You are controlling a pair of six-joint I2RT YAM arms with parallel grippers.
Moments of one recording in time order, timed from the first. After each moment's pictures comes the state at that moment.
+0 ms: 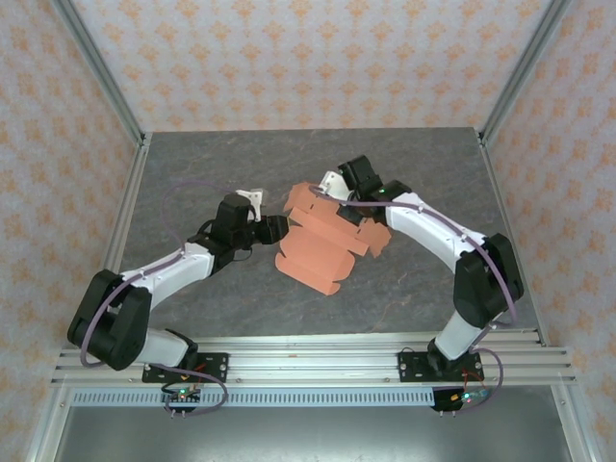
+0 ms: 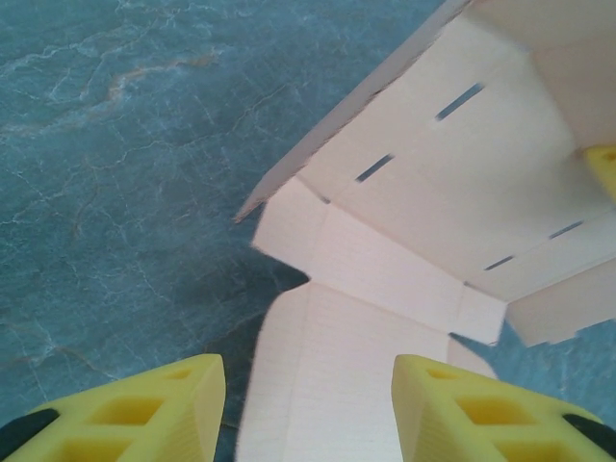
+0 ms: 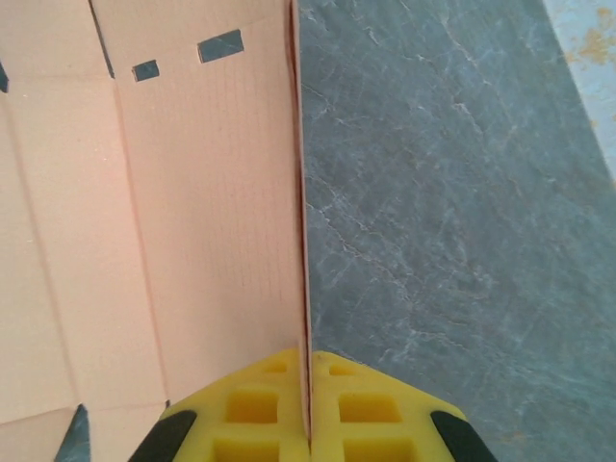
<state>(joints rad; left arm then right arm) -0.40 1.40 0.71 0.06 0.23 -0.49 0.55 1.65 1.33 -0.61 0.13 -0.59</state>
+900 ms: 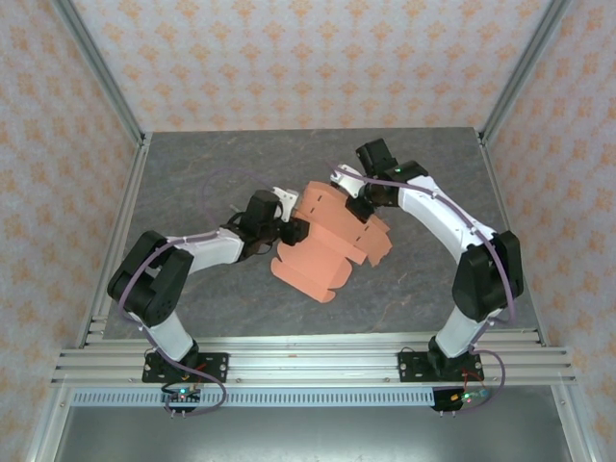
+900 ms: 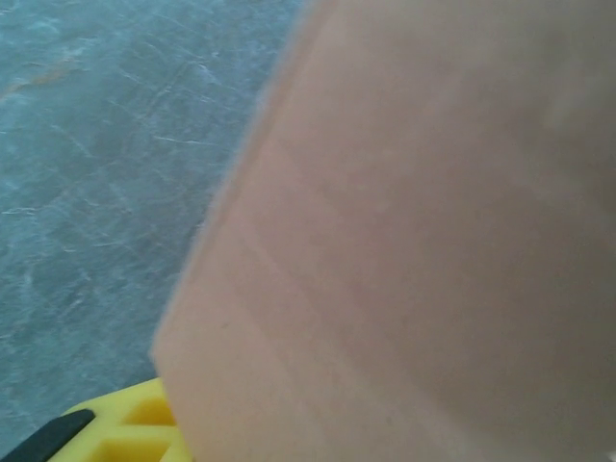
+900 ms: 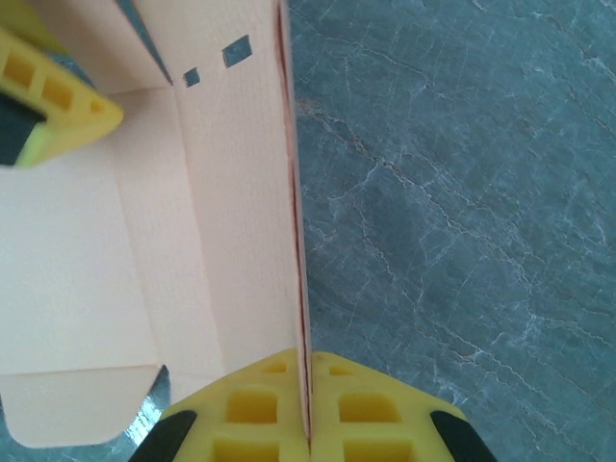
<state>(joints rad) -0.49 1.69 0.86 0.17 0.24 -0.24 0.45 1.69 1.47 -0.86 -0.16 -0.51</state>
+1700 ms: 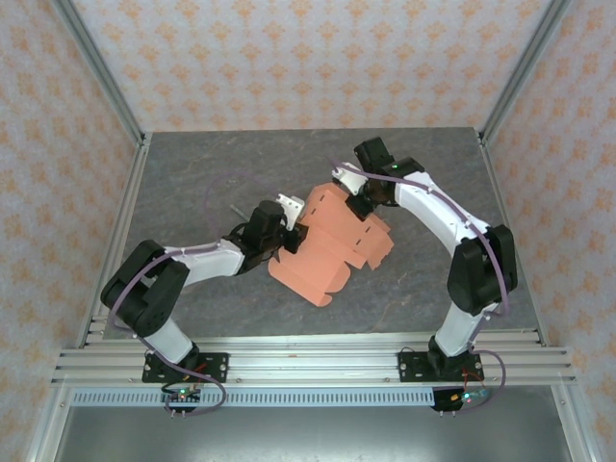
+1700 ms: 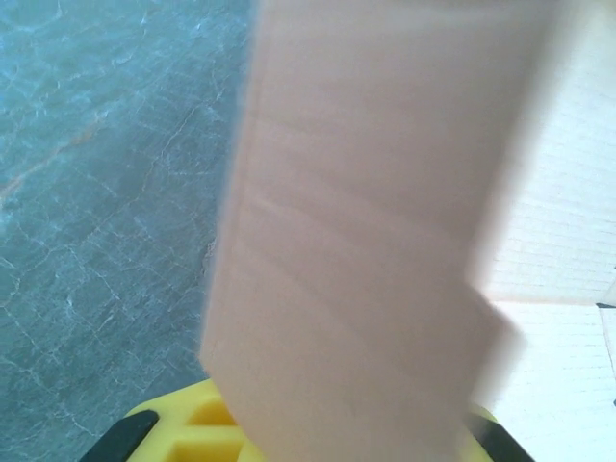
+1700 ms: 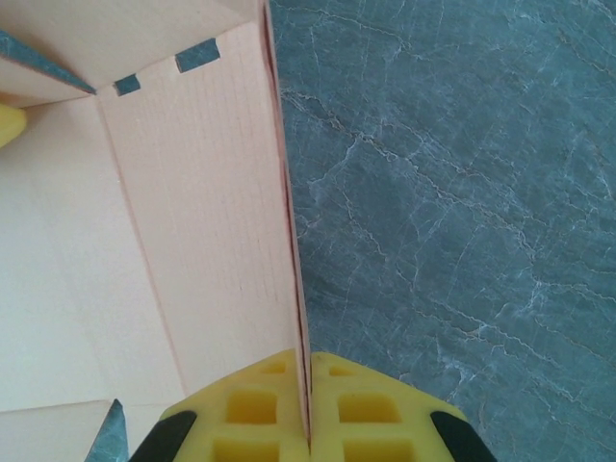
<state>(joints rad) -0.57 1.61 0.77 0.27 0.08 -0.10 0.44 1.74 1.51 -0.89 -0.12 -0.42</state>
